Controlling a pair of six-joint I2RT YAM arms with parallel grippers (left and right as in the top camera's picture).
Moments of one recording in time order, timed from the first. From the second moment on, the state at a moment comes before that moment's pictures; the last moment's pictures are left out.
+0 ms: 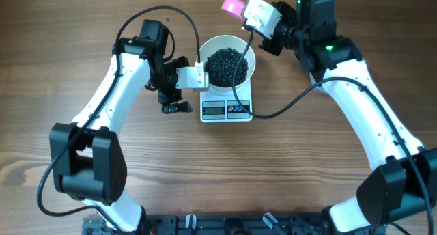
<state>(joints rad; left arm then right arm) -0.20 1.83 1.44 -1.05 0.42 1.35 0.28 1.69 1.46 -0.33 -0.41 -0.86</state>
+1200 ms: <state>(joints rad) -0.20 1.83 1.44 -1.05 0.42 1.35 0.27 1.82 1.46 -0.59 -0.59 -0.77</state>
